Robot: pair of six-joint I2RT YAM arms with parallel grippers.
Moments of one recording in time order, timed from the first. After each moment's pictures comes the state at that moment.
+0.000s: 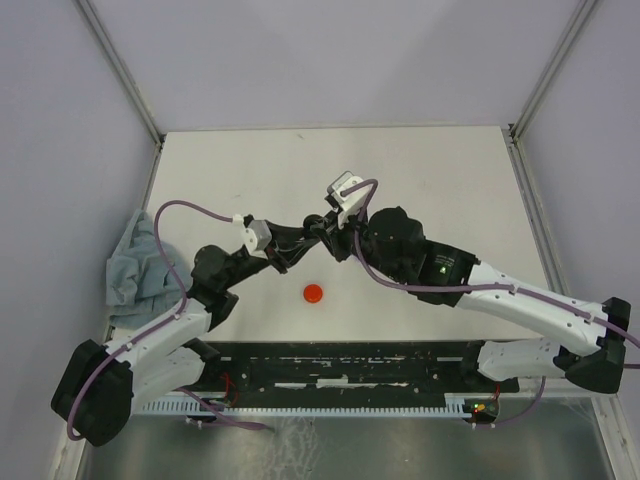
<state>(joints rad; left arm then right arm) -0.56 0.98 0.37 0.90 0.55 -0.08 1.11 1.21 1.22 -0.20 0.28 0.09</state>
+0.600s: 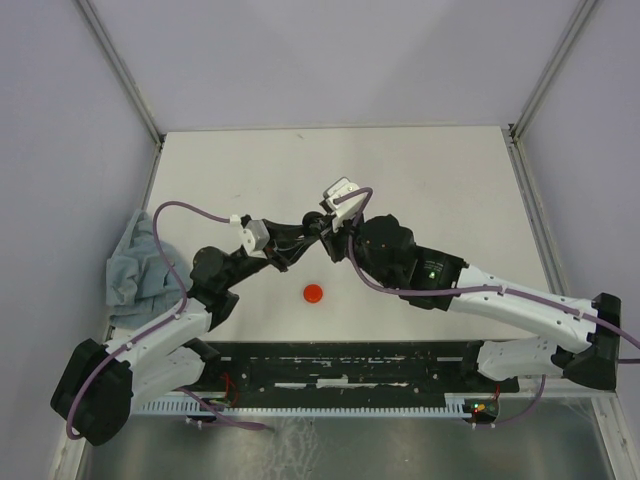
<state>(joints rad) -0.57 0.98 0.38 0.95 0.52 -0.09 1.15 1.23 1.16 -0.10 0.41 0.04</state>
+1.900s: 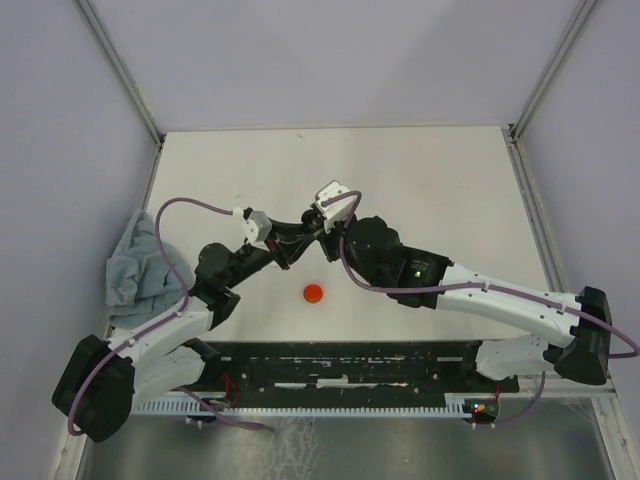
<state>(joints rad) -0.57 1.00 0.38 0.89 0.44 -0.17 1.15 1.29 1.13 -0.05 0.44 0.02</state>
